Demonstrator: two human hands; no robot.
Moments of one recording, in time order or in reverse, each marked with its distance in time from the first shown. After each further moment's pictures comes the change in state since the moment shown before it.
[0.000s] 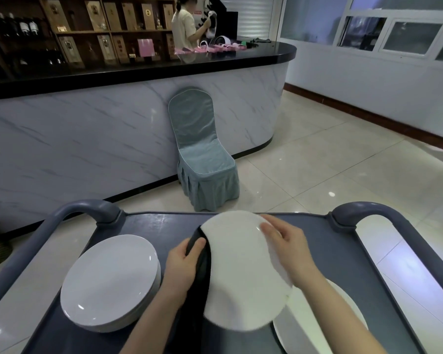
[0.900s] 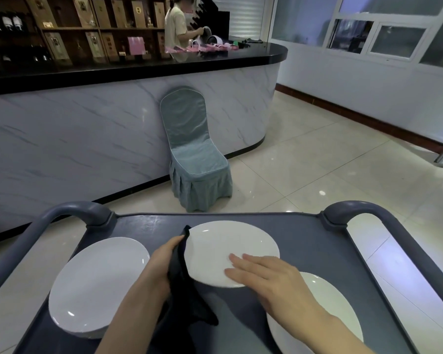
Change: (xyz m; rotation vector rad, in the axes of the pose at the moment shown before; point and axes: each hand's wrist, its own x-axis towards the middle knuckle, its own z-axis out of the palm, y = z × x) left_hand 0.020 0.019 -0.020 -0.400 -0.118 -0.527; right_hand -0.055 0.004 -0.006 -0.883 -0.217 -0.872
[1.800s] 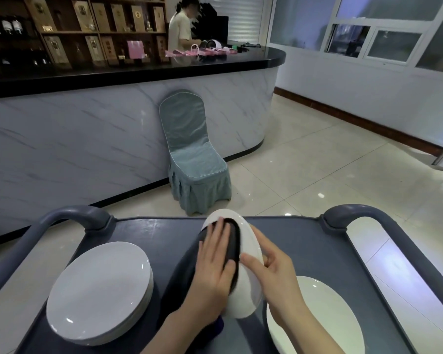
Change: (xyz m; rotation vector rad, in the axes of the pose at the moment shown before) left_hand -0.005 -0.063 0.042 0.919 -0.197 1.140; right_hand 0.035 -0.020 0.003 1.104 0.260 0.822
